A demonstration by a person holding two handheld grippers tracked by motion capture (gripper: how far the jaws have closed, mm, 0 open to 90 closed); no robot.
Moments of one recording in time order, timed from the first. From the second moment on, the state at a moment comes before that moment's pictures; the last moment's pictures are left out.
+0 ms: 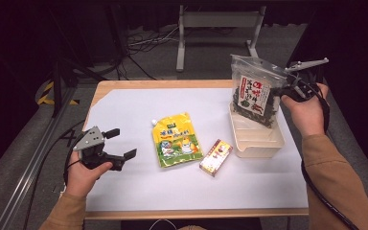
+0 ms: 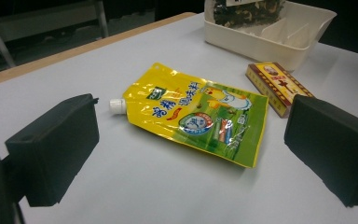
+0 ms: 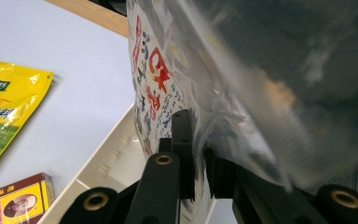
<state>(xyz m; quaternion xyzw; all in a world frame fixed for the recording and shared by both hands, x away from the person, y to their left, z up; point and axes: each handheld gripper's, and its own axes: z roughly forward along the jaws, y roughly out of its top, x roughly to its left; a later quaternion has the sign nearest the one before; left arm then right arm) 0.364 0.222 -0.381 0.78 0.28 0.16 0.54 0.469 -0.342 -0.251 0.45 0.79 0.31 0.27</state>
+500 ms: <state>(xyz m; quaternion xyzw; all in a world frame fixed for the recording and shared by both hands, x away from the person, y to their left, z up) 0.367 0.215 -0.382 0.78 0.28 0.16 0.54 0.466 -0.350 -0.257 0.47 0.77 0.34 0.26</state>
